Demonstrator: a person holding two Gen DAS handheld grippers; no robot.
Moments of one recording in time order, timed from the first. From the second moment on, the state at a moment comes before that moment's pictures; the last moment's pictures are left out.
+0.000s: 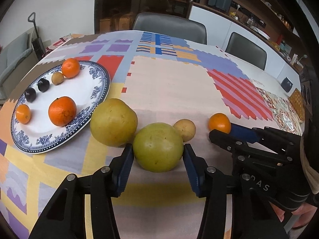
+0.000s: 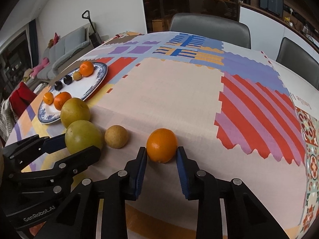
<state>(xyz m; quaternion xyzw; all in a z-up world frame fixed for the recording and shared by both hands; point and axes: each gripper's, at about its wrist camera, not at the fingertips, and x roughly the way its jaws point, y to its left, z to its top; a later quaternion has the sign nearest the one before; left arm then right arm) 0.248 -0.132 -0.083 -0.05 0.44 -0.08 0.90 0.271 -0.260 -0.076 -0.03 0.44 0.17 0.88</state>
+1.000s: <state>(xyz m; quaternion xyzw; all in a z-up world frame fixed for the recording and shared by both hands) 0.192 -0.093 -0.029 -0.01 0.39 -0.14 0.91 0.190 -0.235 -0.017 0.00 0.38 0.15 0.91</state>
